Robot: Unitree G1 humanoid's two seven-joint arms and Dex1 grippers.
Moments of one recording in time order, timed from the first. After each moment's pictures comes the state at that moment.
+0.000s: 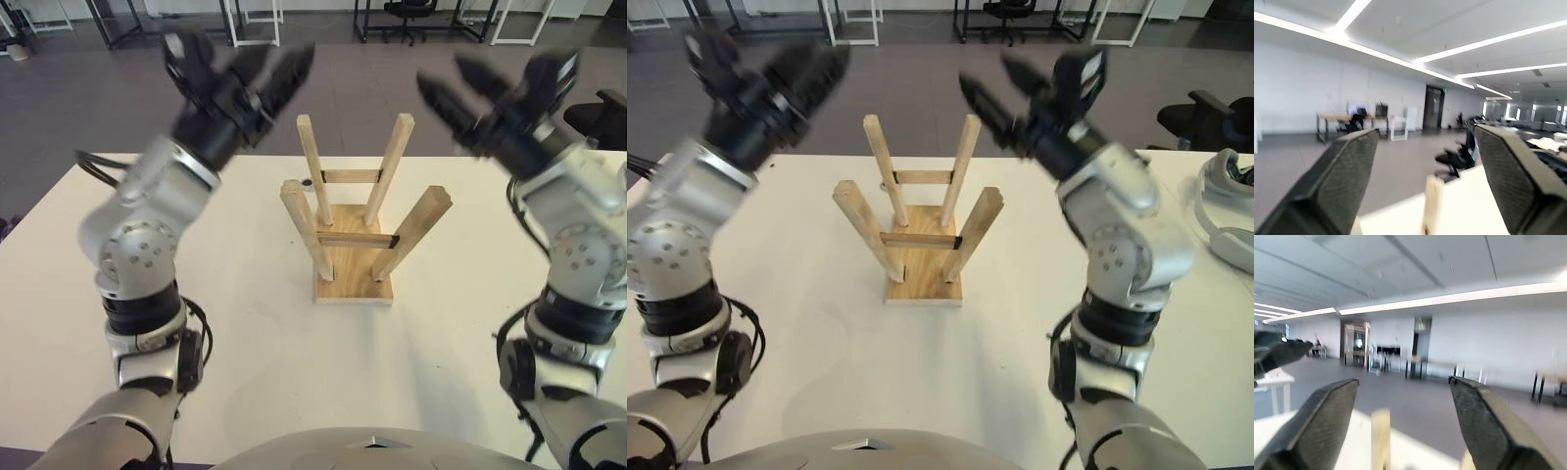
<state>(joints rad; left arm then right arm) -0.55 0.30 0.12 -0.42 -0.89 0.77 -0.16 -0.47 -0.35 -0.25 -0.43 0.61 0.80 0.45</state>
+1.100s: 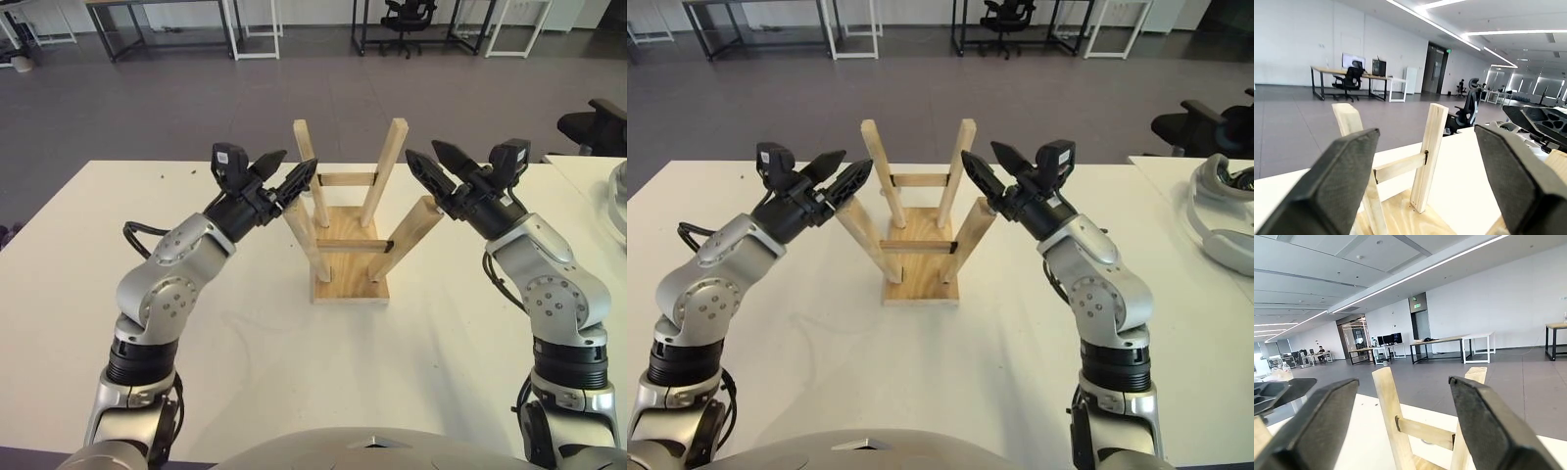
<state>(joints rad) -0.31 0.42 -0.03 -0.41 -0.82 0.53 -0.21 -0.29 -0.42 -0.15 -0.34 0.79 0.51 0.38</state>
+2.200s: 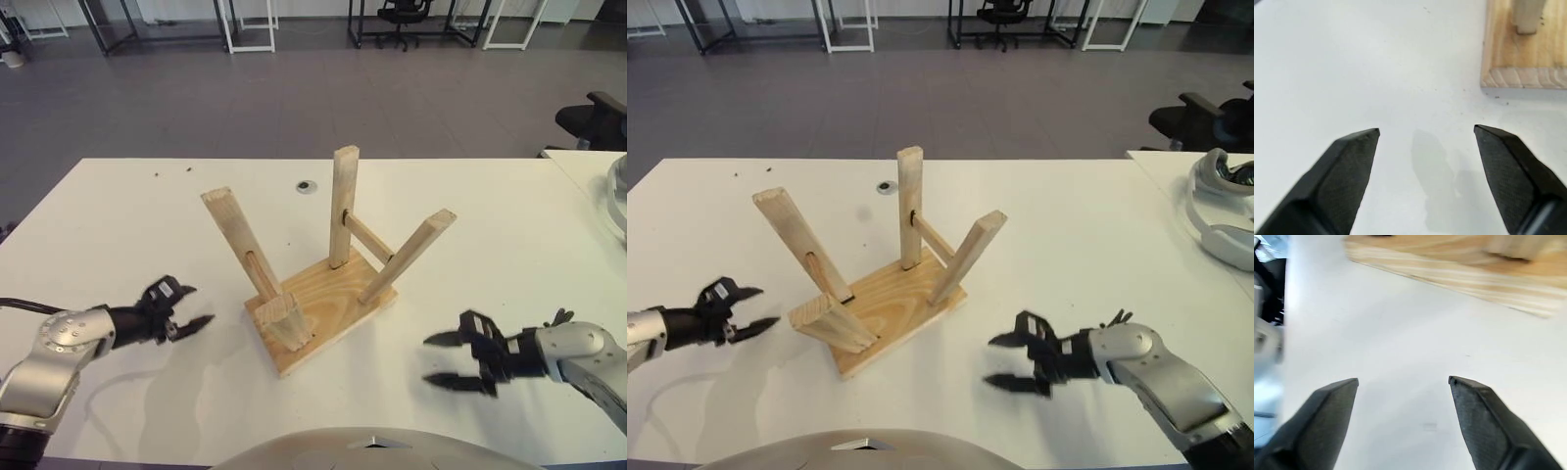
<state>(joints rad) 0.28 0.93 0.08 -0.22 -0.29 0.31 -0.88 0.15 -0.92 0.11 -0.24 0.44 0.42 1.00</state>
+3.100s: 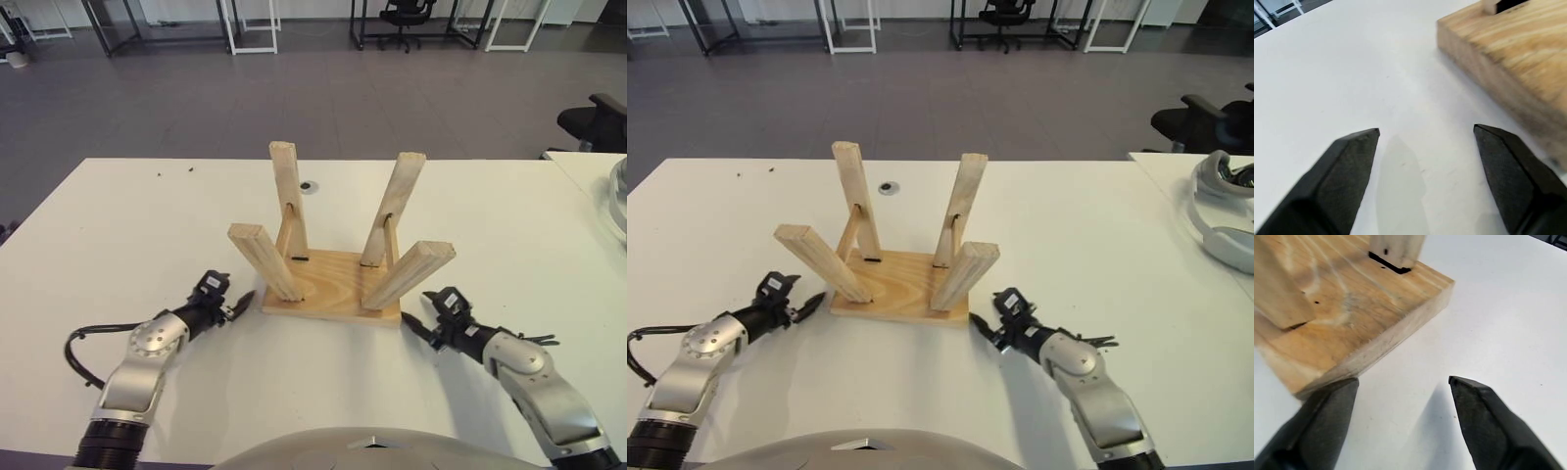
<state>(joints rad) 0.14 0.48 -0.04 -0.12 -0.11 0.28 -0.53 0.28 -0.50 0.12 -0.39 0.15 0.50 0.45</state>
